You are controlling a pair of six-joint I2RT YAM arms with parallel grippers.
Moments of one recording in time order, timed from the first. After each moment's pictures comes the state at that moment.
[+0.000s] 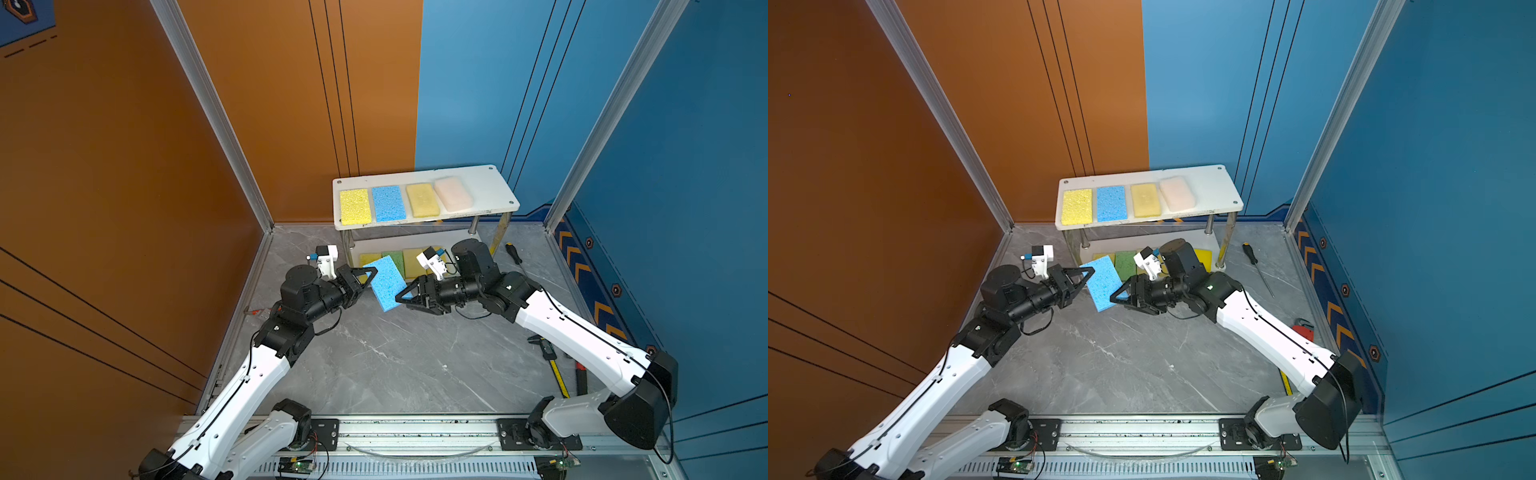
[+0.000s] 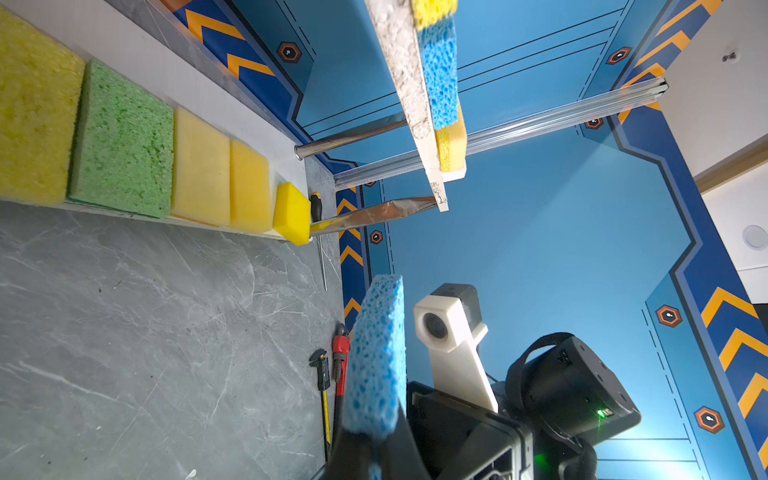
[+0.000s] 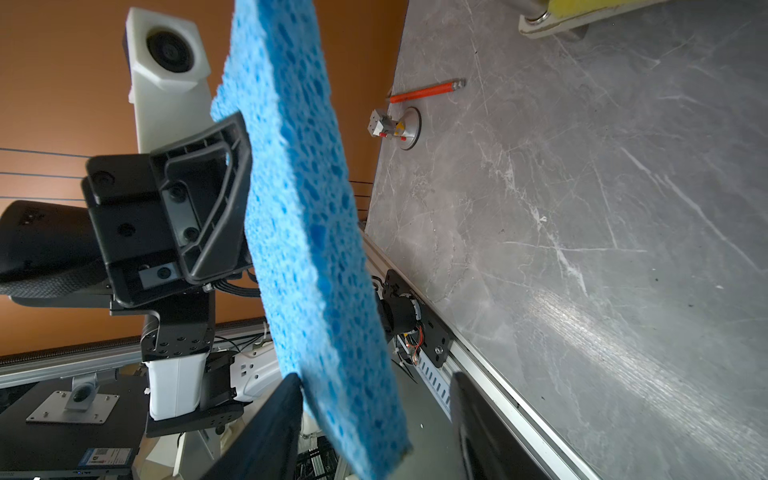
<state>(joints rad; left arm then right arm) -0.38 0.92 0.83 -0.06 0.43 -1.21 0.70 1.38 1.29 -0.49 -0.69 0.92</state>
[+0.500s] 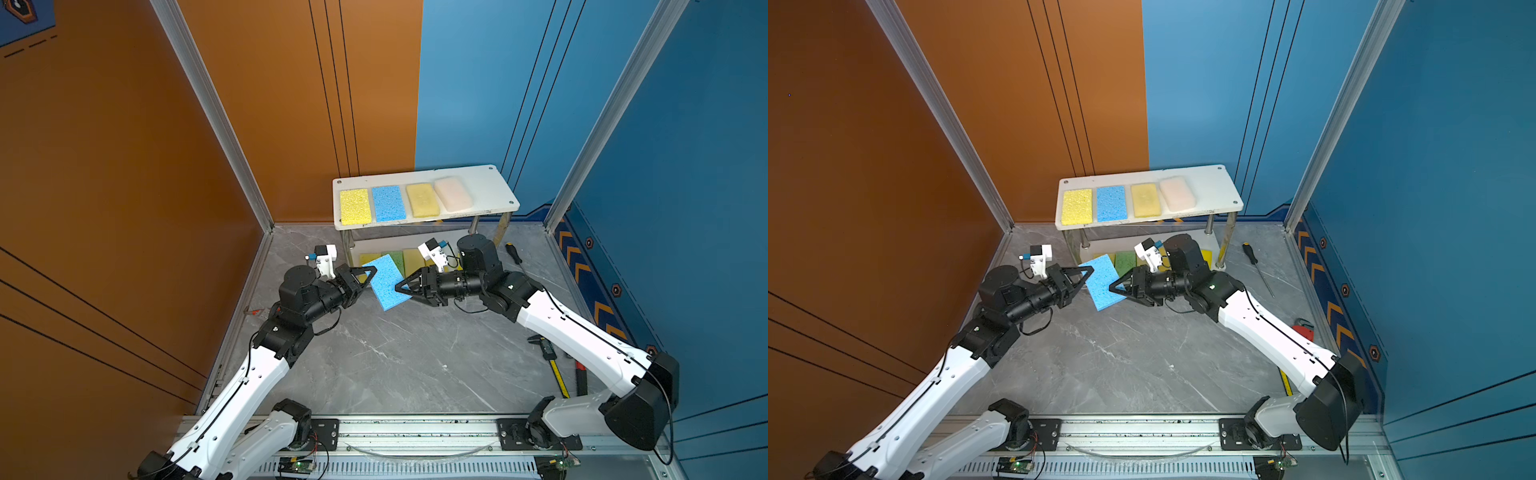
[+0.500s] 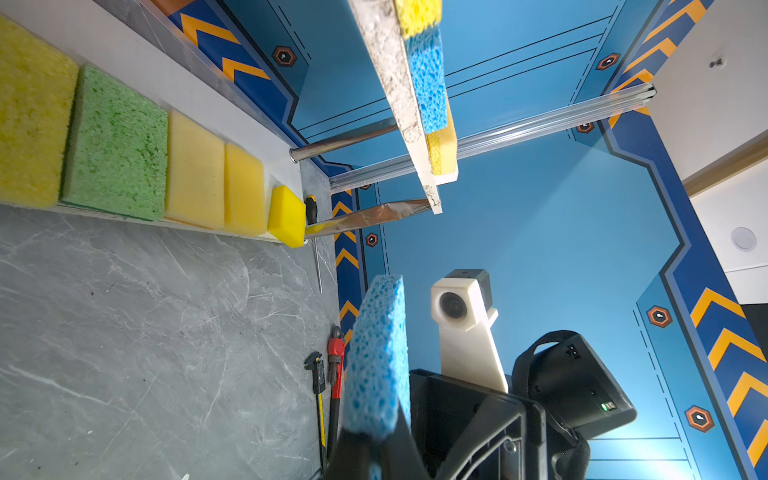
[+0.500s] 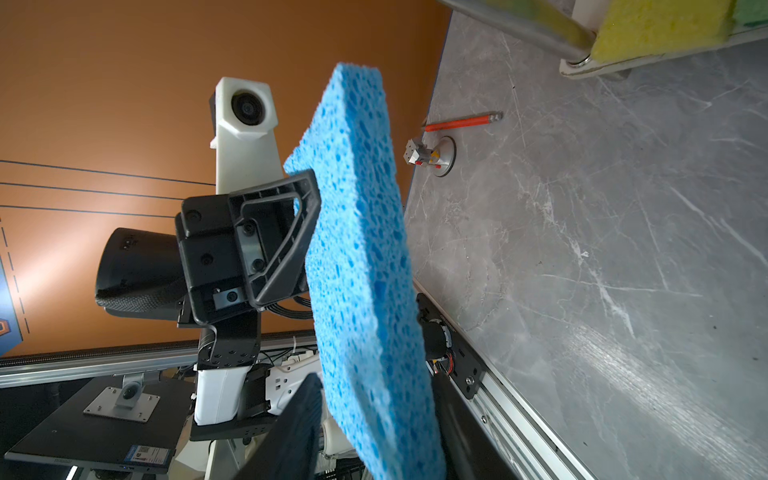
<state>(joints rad) -0.38 0.91 0.83 -0.05 0.42 -1.22 0.69 1.38 1.28 -0.35 -0.72 0.99</state>
